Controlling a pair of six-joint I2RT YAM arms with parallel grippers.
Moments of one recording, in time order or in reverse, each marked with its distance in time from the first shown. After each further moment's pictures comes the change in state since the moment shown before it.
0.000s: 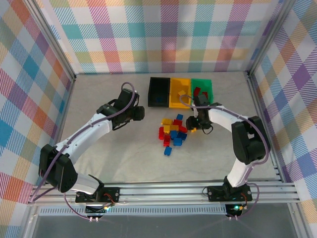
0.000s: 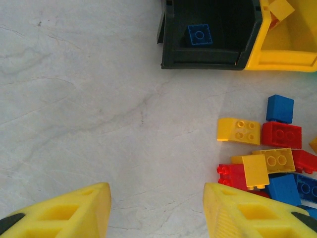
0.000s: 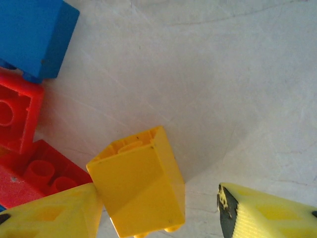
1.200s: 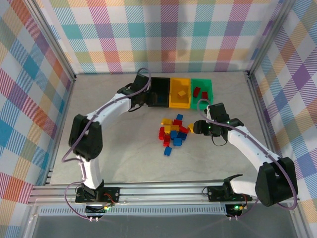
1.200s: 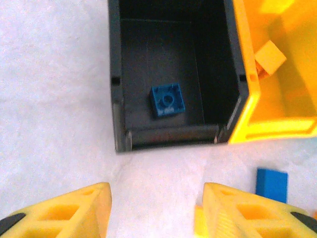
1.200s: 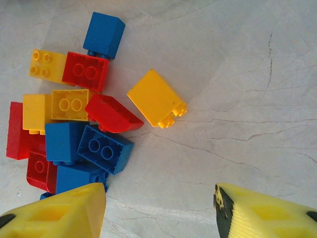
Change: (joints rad) left arm 0.045 0.430 0.333 0.113 0.107 0.035; right arm -0.035 -0.509 -0.283 0.029 -0.079 0.169
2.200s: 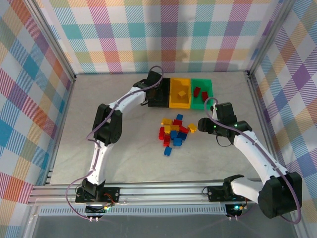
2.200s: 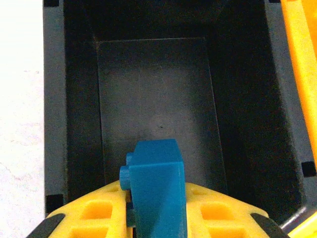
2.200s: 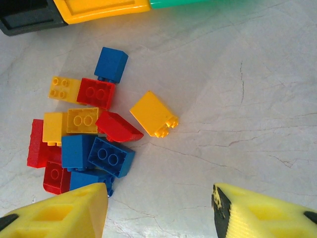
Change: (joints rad) left arm 0.002 0.450 0.447 -0.048 -0.046 0.049; right arm -0.044 -0.134 0.006 -0.042 0.011 0.002
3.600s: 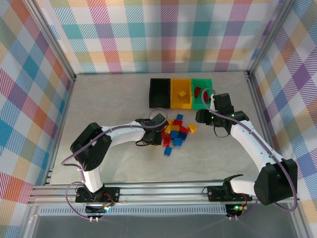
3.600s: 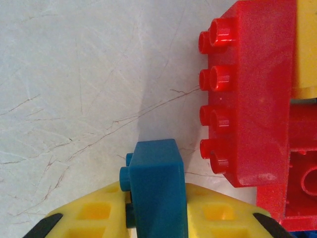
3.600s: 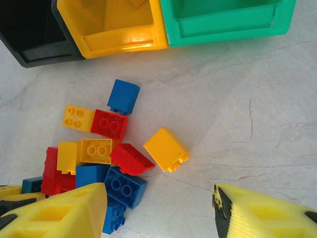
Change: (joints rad) left arm -0.320 -0.500 -0.869 0.015 -0.037 -0.293; right arm 0.000 0.137 0.143 0.012 0.009 -0.005
